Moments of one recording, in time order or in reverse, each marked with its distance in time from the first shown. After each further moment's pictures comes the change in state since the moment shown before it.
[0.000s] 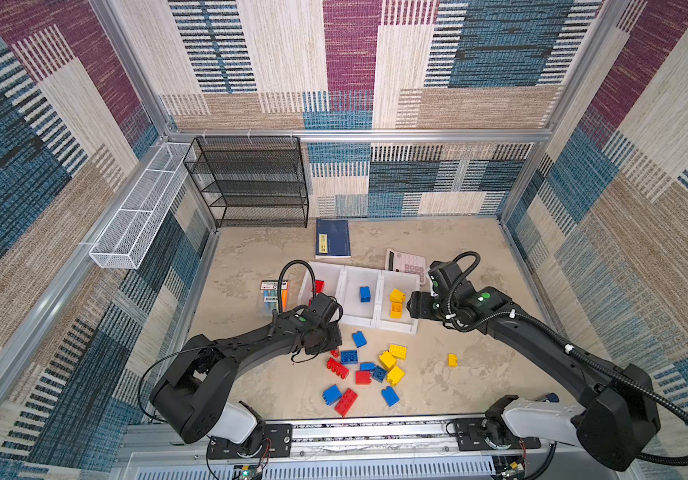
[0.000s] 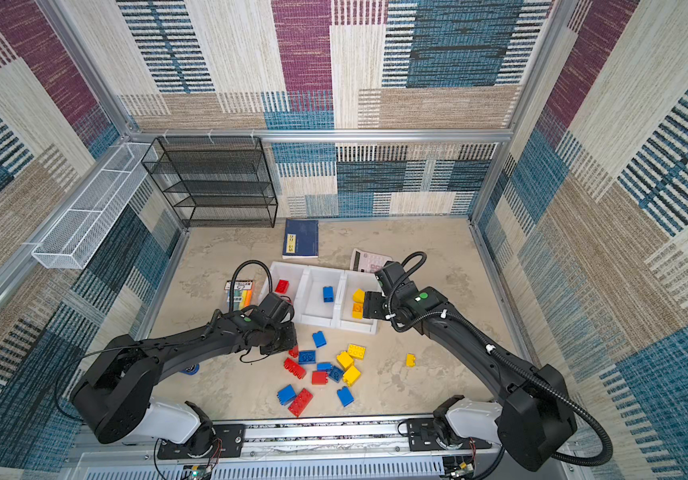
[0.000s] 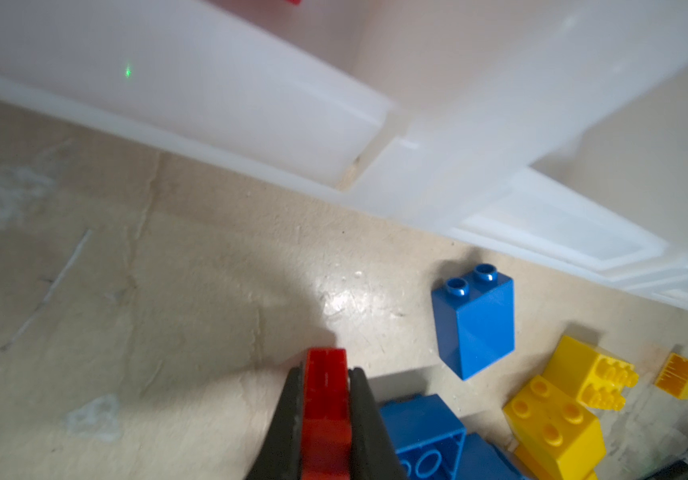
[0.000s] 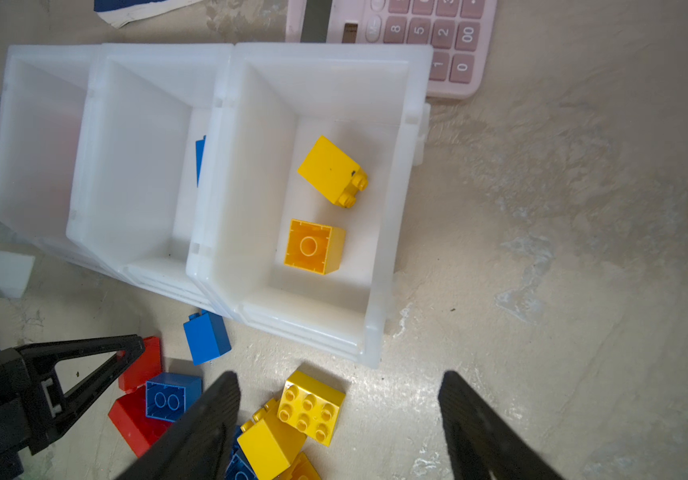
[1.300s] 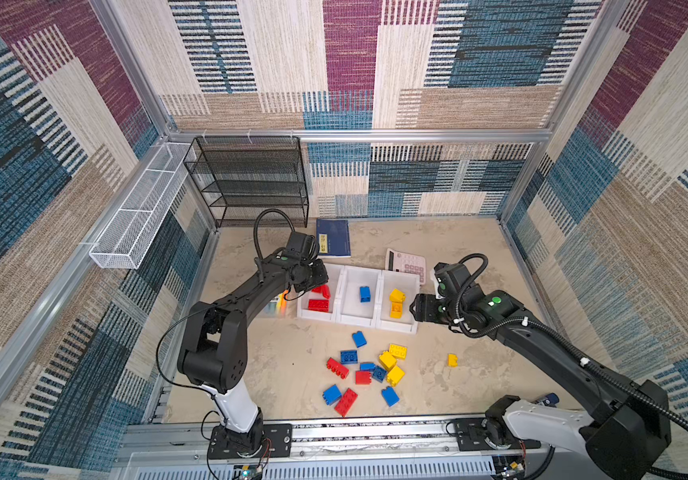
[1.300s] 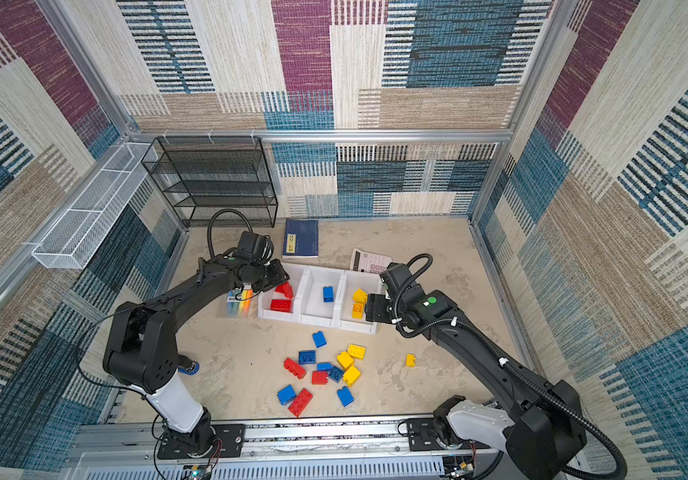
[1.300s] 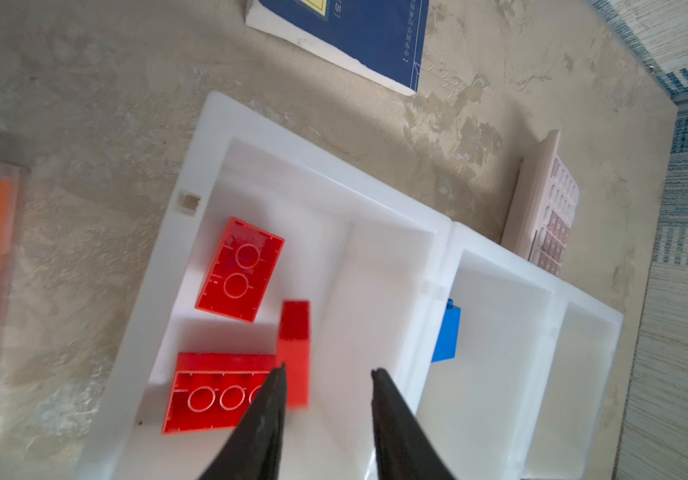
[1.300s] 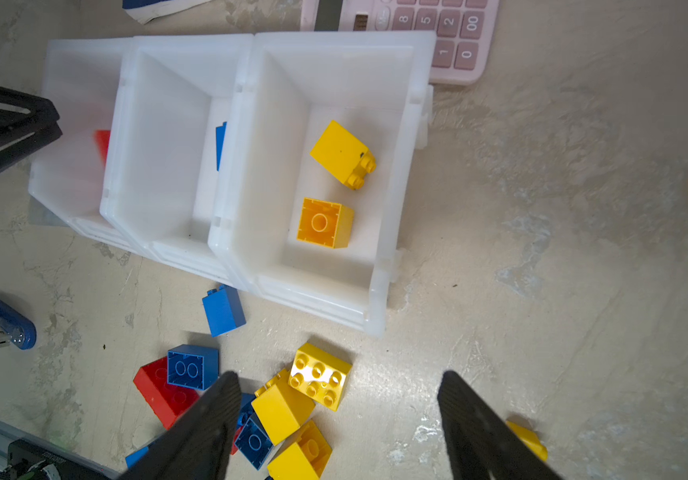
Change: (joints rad) left arm 0.331 0.257 0.525 -0.099 0.108 0.198; right arm 0.000 -0.069 0.001 -0.056 -0.035 0.004
